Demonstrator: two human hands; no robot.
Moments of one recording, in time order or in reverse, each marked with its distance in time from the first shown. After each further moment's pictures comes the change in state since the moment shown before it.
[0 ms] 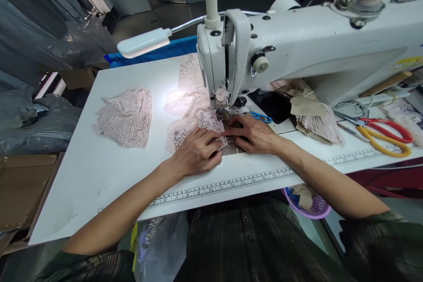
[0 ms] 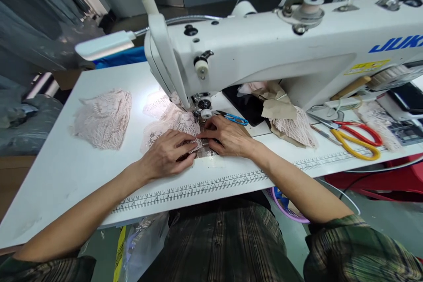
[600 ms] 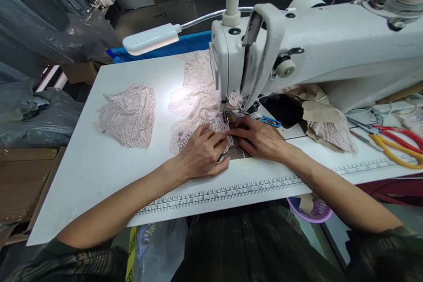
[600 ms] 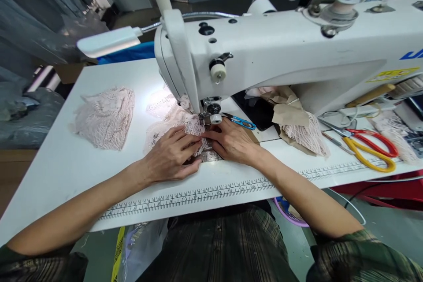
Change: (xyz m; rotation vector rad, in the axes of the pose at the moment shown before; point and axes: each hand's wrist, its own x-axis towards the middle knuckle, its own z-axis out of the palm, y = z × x) left_hand 0.003 -0.001 -0.007 0.083 -0.085 -0.009; right_hand 0.005 -0.012 0.000 -0.122 -0.024 0.113
